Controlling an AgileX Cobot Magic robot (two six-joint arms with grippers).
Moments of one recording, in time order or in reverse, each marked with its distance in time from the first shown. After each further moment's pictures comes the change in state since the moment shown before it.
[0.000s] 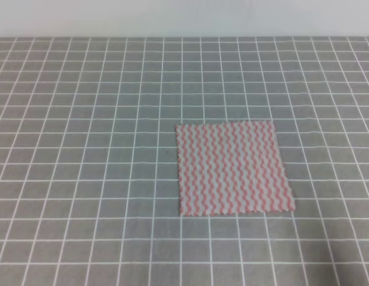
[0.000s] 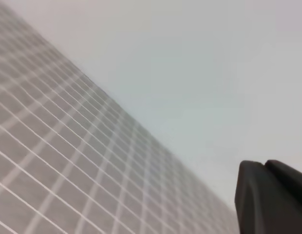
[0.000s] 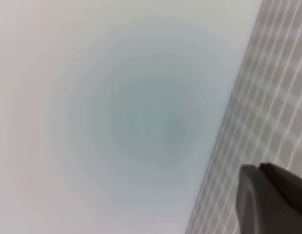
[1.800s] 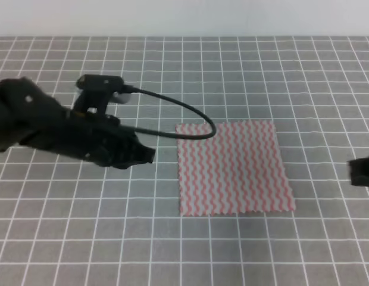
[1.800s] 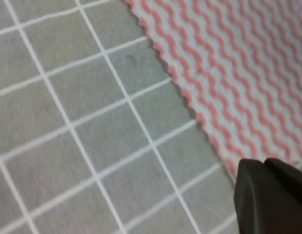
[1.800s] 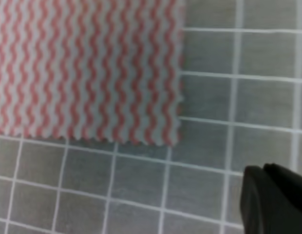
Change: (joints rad) left arm -0.368 1.559 -1.028 -0.119 0.553 0.714; right arm 0.130 1.238 -0.828 -0.758 0.600 -0.269
